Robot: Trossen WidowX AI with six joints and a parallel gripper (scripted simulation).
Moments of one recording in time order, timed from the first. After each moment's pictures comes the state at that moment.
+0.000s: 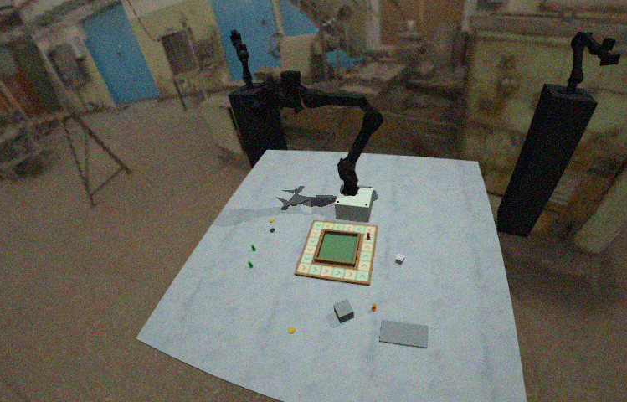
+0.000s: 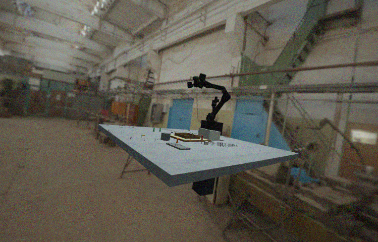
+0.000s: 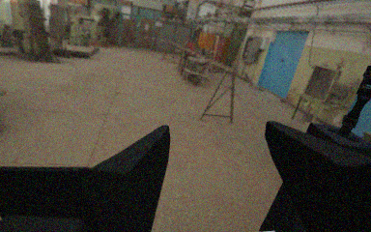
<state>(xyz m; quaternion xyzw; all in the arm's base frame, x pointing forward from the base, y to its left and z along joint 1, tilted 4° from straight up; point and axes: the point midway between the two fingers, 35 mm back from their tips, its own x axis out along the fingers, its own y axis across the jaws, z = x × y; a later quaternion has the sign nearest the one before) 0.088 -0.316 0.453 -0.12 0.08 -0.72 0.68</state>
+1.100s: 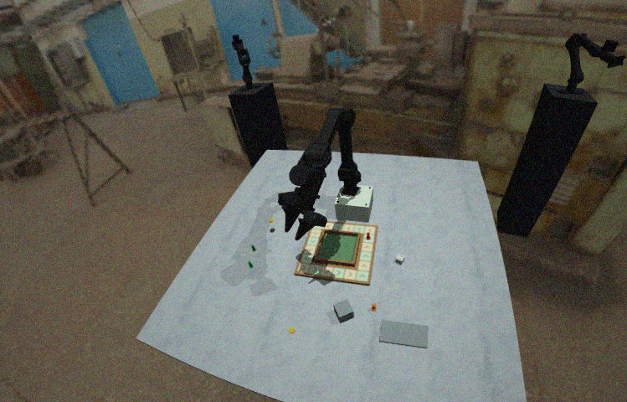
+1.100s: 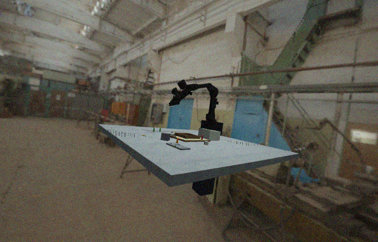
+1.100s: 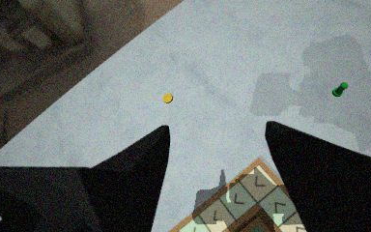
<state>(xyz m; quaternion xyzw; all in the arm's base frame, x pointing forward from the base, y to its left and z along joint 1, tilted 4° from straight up) 0.431 -0.012 0.185 0.16 0.37 -0.17 0.90</state>
